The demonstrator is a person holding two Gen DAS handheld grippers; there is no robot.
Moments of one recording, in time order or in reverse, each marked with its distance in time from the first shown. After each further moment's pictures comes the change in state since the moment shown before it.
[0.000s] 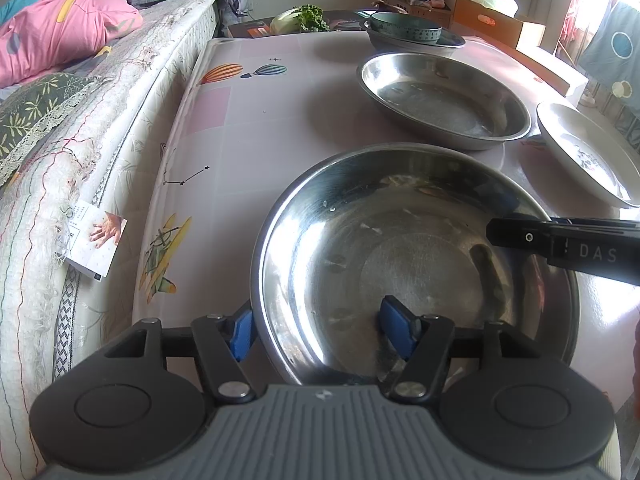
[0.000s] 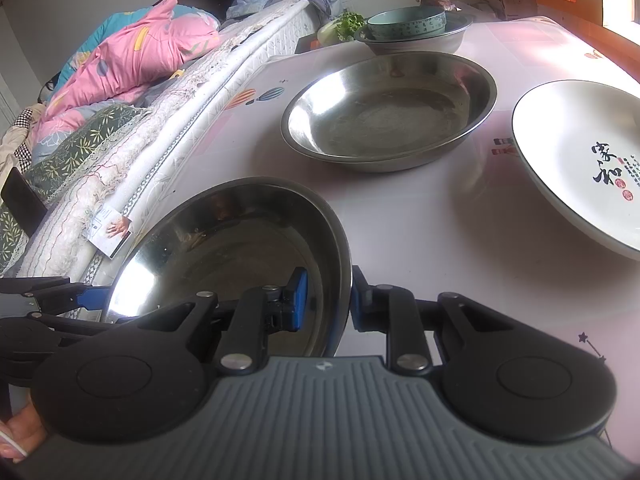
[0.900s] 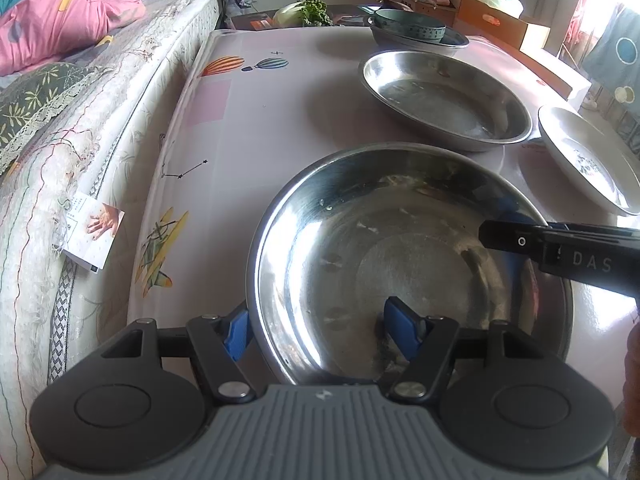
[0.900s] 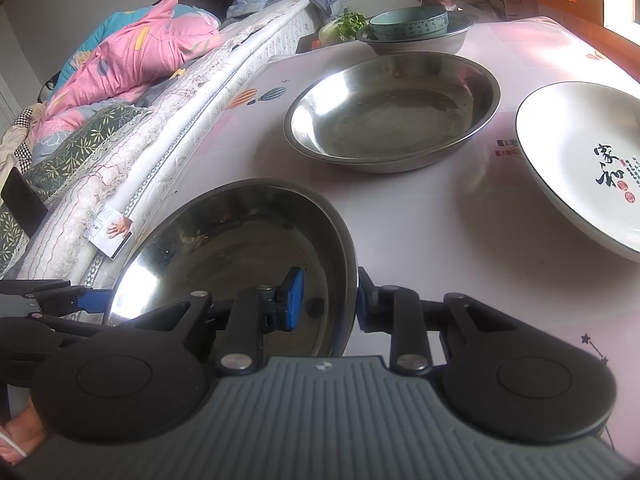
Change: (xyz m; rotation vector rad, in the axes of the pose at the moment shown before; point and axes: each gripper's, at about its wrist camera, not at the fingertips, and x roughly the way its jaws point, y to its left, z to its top) left arm -0.001 0.002 0.002 -0.029 0.021 -0.015; right arm 0.001 0.001 0.002 0.001 0.002 0.001
